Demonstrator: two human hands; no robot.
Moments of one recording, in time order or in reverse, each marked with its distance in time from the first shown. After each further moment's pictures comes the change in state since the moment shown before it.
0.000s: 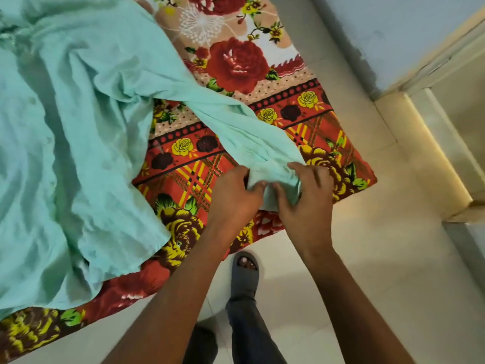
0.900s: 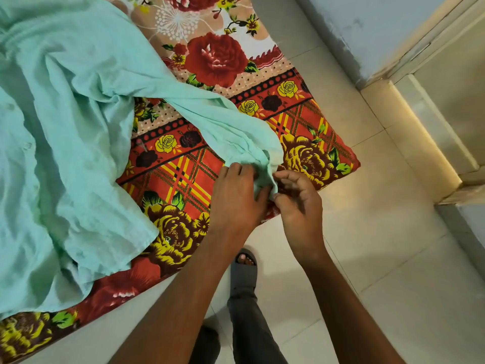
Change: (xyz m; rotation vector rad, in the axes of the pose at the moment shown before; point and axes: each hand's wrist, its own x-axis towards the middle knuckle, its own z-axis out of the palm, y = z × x) left_hand -0.017 0.000 0.034 0.388 0.066 0.313; right_hand -0.030 0.010 -0.014 0.698 -0.093 0.318
